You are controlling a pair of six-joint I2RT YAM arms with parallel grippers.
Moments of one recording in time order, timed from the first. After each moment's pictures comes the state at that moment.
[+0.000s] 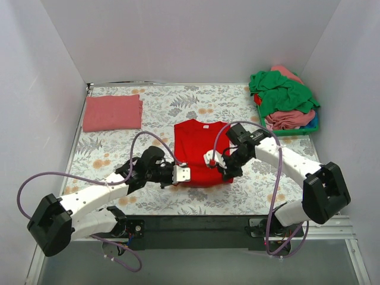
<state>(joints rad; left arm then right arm) -0.77 1.05 0.55 -0.21 0.51 0.65 0.62 1.41 0.95 -0.98 -0.67 -1.14</state>
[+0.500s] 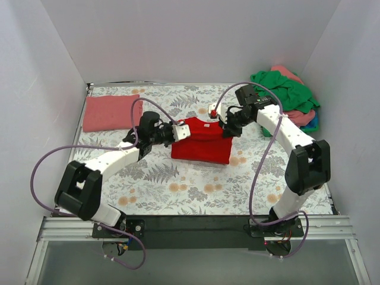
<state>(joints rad) -0.49 1.43 0.85 0.07 0.52 0.80 0.39 1.67 1.45 -0.95 -0.60 -1.00</state>
